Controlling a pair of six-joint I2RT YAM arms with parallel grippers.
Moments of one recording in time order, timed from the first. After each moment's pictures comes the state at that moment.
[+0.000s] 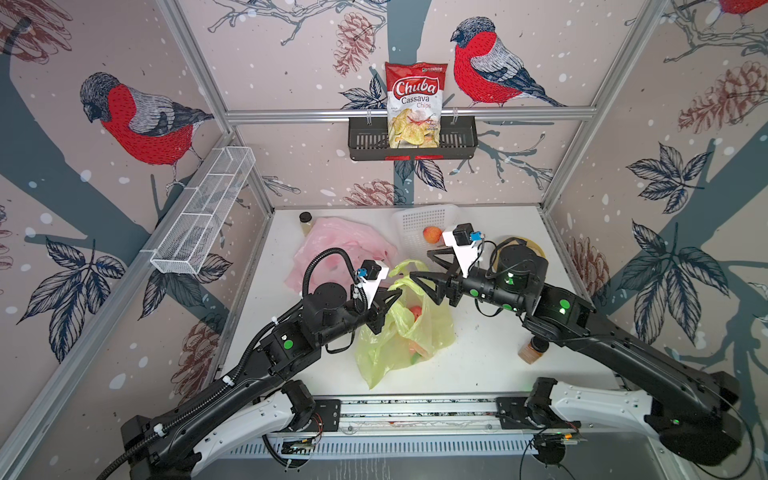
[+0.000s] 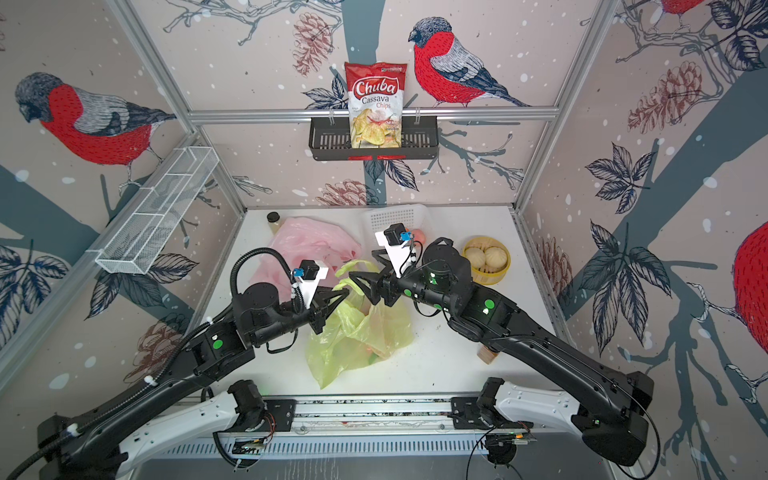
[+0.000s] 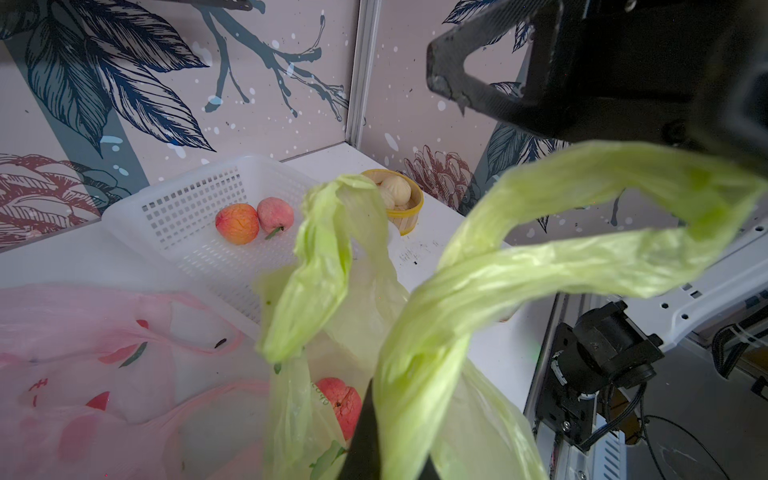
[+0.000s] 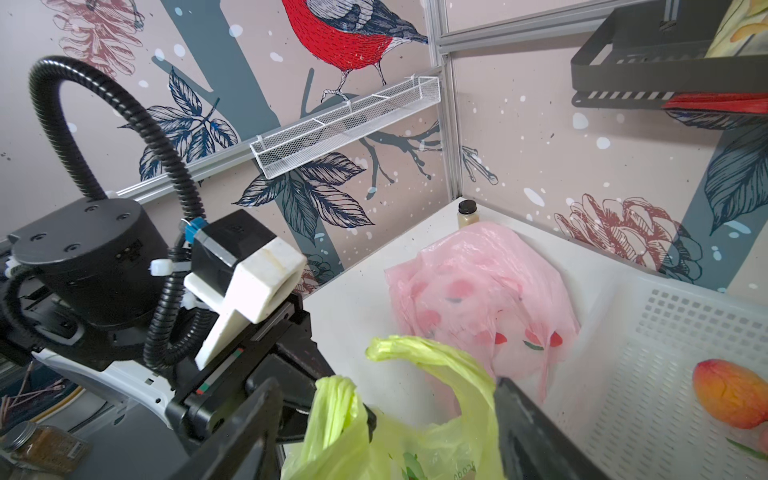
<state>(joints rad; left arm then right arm) -0.87 0.78 0.78 -0.23 0.10 -0.19 0.99 1.04 1.16 -0.26 -0.13 0.20</state>
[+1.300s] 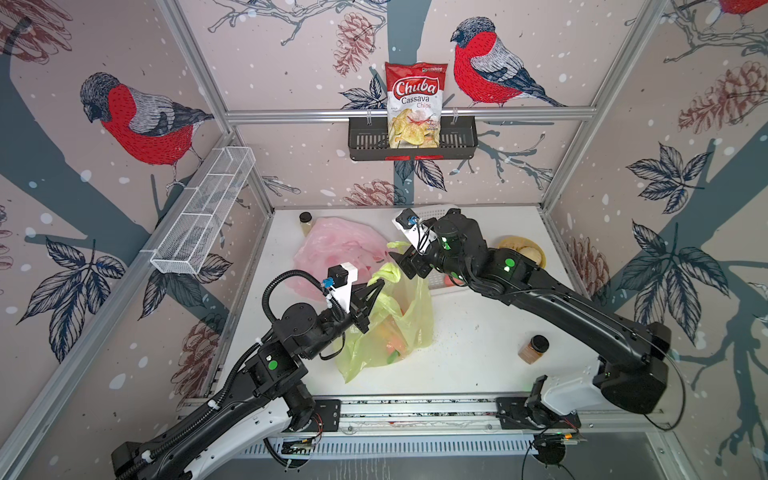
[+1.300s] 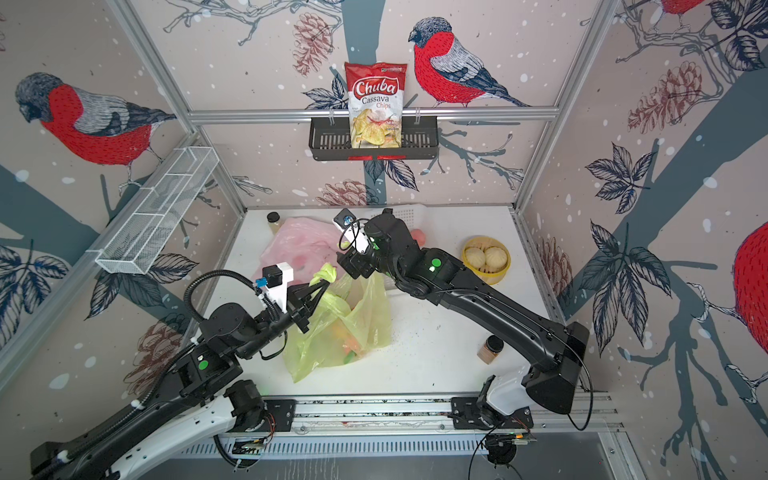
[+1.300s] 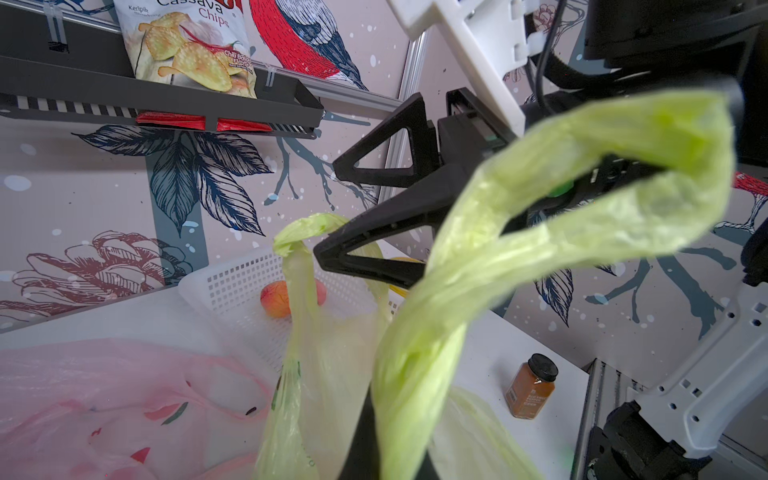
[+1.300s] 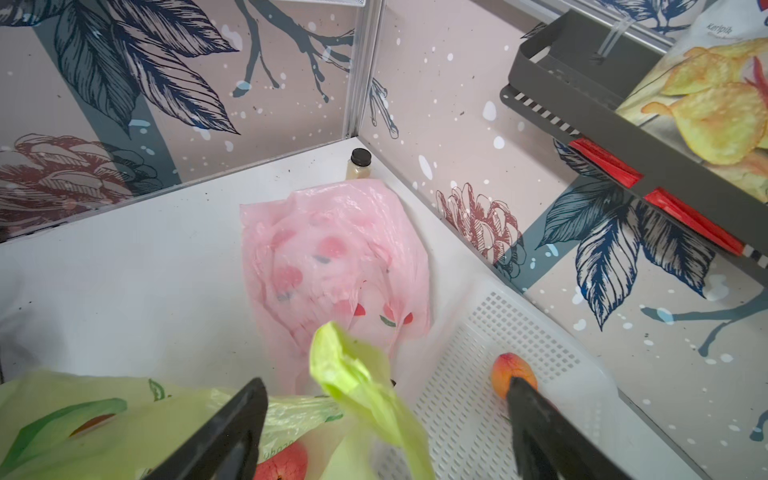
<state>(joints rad) -0.85 0.57 0.62 0.00 -0.02 -0.21 1.02 1.47 1.58 -0.53 0.20 -0.21</state>
